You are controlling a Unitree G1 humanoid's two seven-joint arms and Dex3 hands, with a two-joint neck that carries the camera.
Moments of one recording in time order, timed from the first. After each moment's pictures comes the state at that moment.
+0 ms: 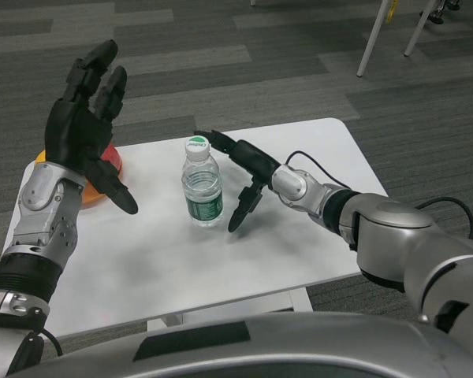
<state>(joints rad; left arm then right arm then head) -0.47 0.24 -0.15 0.51 -0.51 -0.47 -0.34 -0.77 -0.34 1.17 1.11 0.52 -0.69 -0.13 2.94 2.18</state>
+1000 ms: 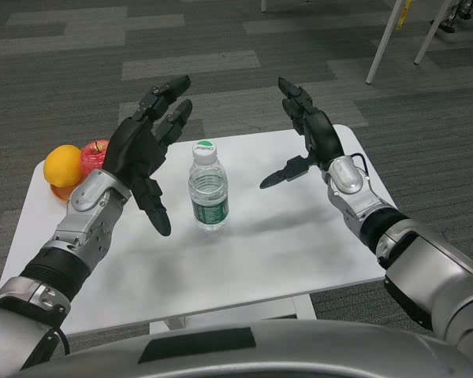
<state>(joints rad) -0.52 0.22 -0.37 0.60 -0.60 -0.44 -0.39 -0.57 -0.43 0.56 0.94 0.51 -0.70 -0.08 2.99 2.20</state>
